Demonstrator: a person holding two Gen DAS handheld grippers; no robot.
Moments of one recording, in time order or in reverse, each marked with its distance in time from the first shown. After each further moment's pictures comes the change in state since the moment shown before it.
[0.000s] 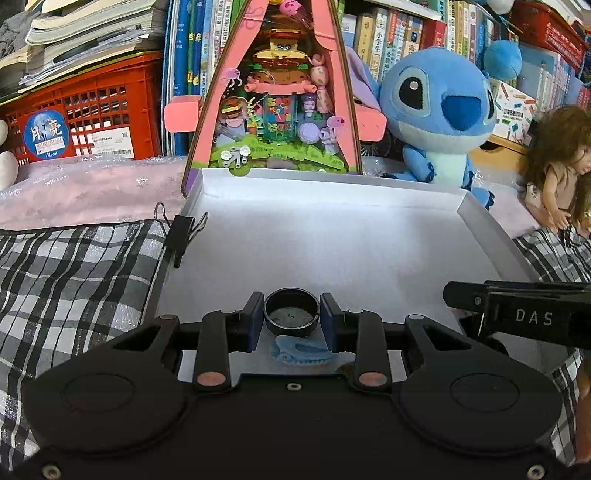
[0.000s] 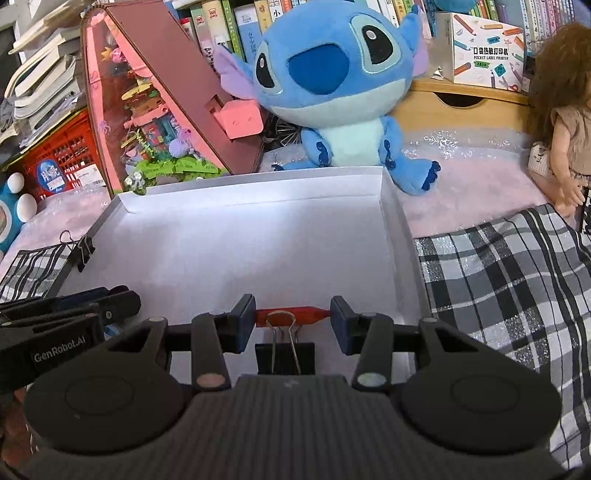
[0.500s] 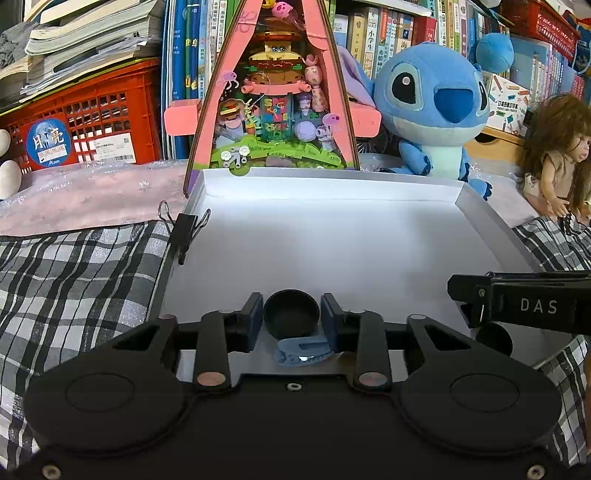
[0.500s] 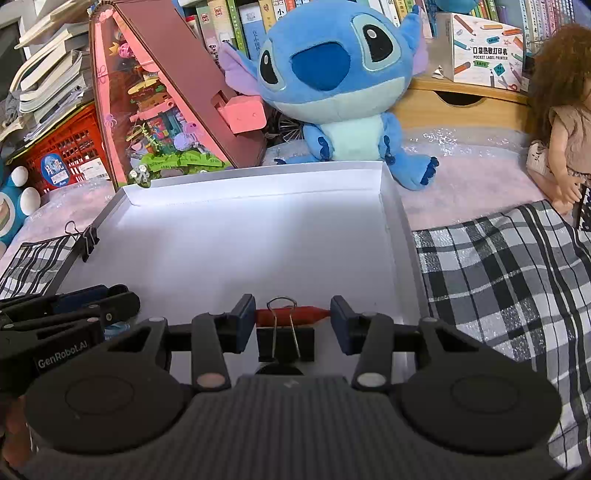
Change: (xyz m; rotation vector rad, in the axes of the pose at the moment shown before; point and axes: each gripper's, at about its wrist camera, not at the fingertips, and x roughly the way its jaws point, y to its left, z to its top) left arm -0.006 -0.001 -0.006 0.025 -0.011 0.009; right arm -0.005 -0.002 -0.006 -0.011 -0.004 0.001
